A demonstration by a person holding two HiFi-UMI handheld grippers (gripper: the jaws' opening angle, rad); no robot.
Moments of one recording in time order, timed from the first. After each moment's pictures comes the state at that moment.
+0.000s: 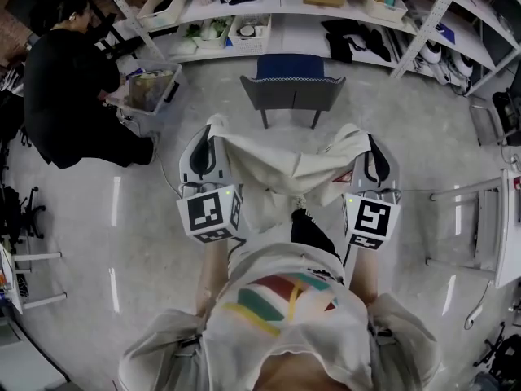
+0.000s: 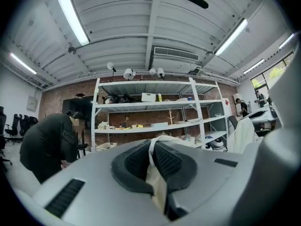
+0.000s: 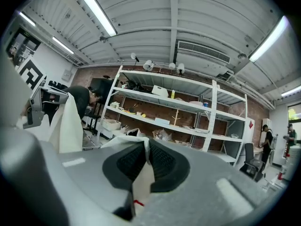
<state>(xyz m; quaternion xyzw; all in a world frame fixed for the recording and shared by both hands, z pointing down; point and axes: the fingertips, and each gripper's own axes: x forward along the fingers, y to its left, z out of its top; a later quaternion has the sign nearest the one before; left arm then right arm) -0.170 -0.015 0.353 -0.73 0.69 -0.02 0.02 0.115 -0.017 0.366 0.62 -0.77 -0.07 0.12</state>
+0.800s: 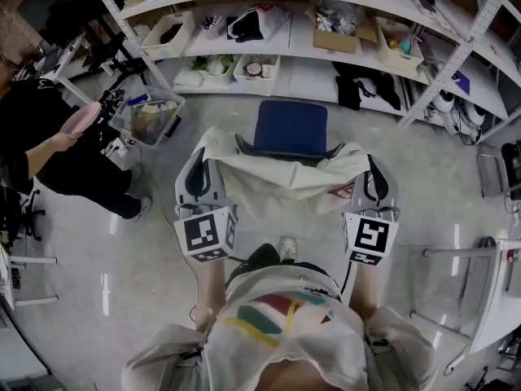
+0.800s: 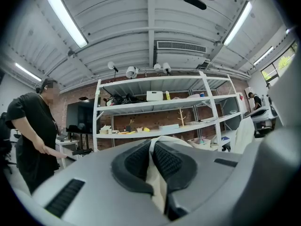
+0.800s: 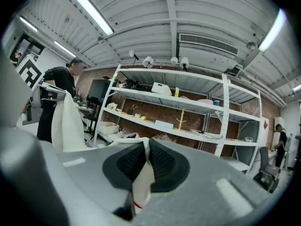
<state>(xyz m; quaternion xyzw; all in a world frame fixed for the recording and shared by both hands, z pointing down) -0.149 -0.183 0.327 -0.68 0.73 -0.02 0.03 0.154 -0.219 0.346 0.59 -0.79 -0.08 0.11</state>
